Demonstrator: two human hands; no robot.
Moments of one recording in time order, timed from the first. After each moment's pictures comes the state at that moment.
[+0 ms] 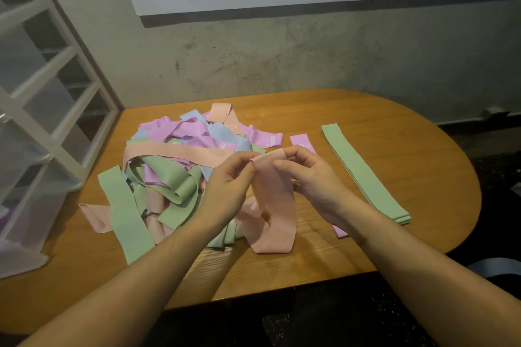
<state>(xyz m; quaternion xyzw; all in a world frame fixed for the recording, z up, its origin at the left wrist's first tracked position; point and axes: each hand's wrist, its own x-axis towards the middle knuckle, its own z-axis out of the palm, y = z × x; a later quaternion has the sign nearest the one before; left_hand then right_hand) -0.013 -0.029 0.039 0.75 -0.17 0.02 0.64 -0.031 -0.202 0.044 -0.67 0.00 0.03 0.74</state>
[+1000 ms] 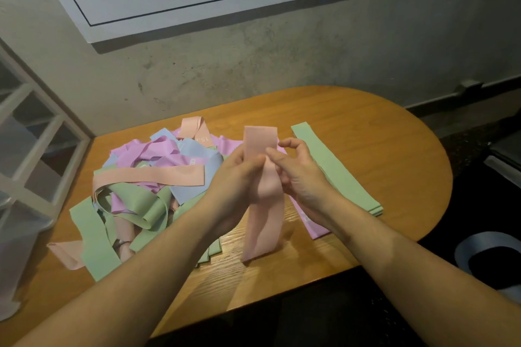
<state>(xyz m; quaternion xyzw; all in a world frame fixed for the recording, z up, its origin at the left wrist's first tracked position) -0.013 -0.110 0.072 0.64 -0.09 -0.21 0.73 -0.033 -0.244 0.039 -0.57 0.05 0.00 0.82</state>
